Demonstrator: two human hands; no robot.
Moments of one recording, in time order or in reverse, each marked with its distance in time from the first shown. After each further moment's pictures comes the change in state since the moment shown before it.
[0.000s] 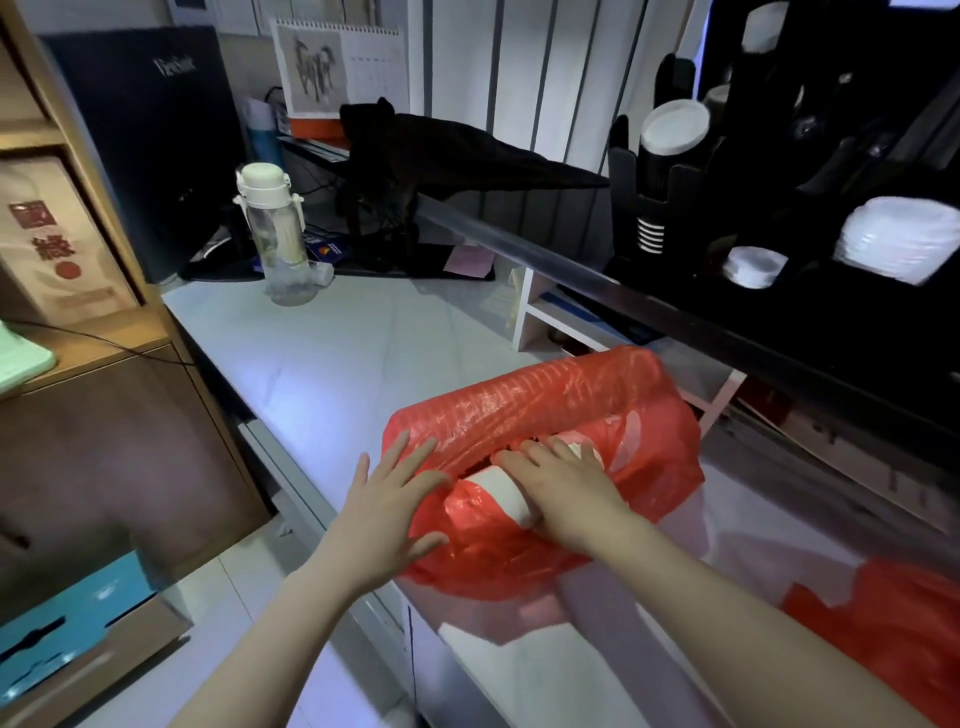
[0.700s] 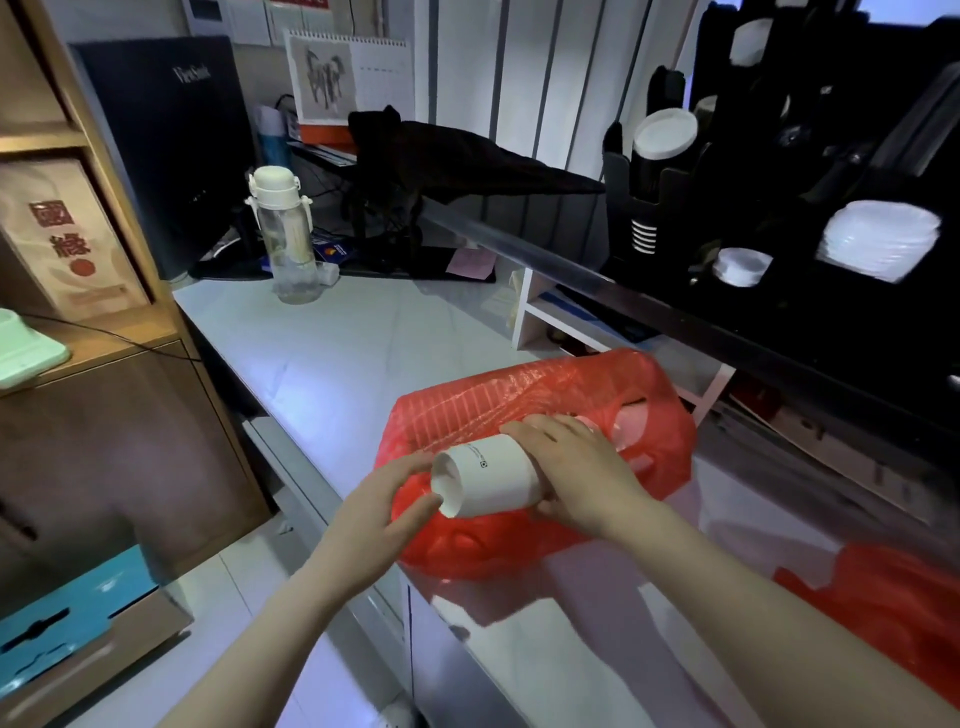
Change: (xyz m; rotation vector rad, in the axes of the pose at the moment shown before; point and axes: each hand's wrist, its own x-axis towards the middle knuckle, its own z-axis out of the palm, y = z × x) left_hand -0.030 0.016 -0.009 -0.715 0.232 -0.096; right_hand -0.024 0.001 -0.033 0.079 0.096 -0.016
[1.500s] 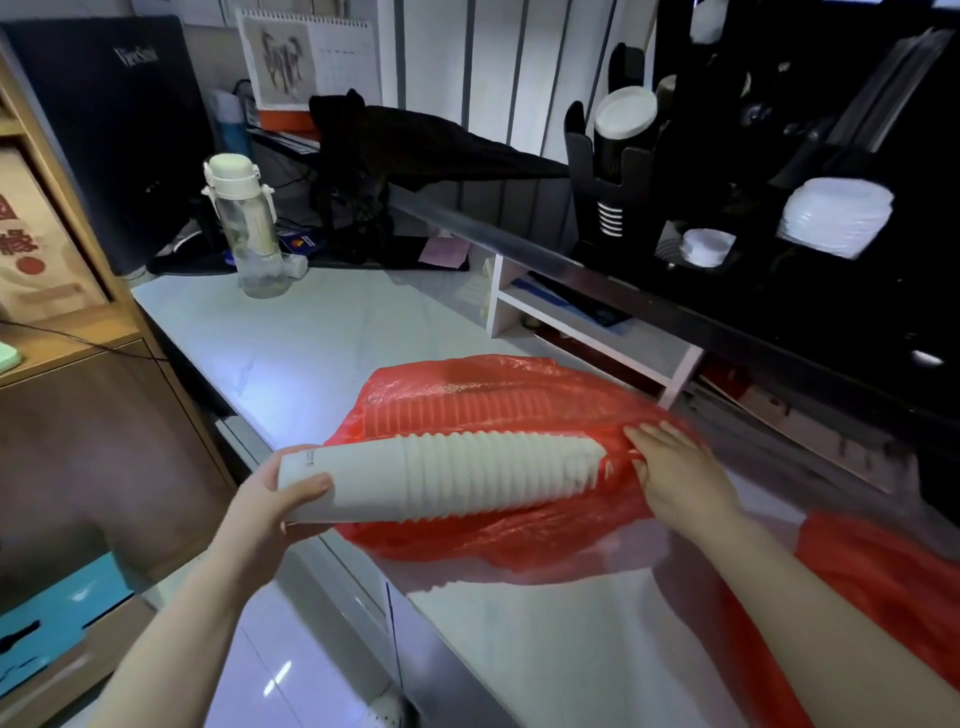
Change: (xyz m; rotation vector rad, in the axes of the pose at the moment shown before) left_hand -0.001 -0.051 -0.031 -0.722 0.184 -0.455; right_hand -0.061 0.114 0.039 -0.110 0.032 0.472
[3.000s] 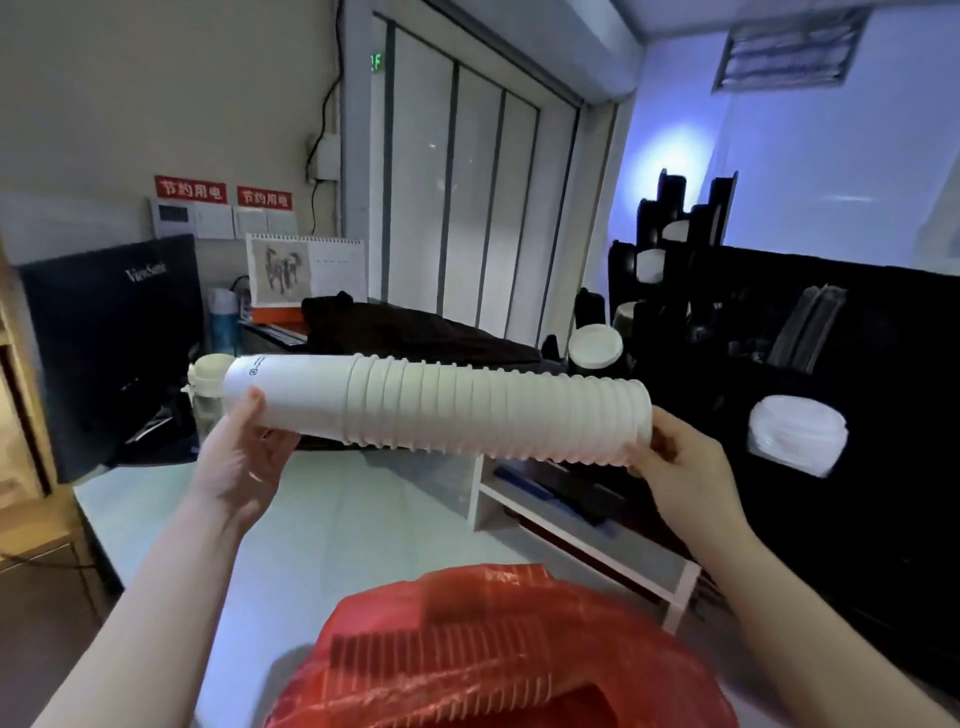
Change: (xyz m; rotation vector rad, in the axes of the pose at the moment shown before) left_hand 0.163 0.211 0.044 -0.505 -0.009 0.379; right_hand 0.094 -0.036 -0.191 1.013 0.550 -0.013
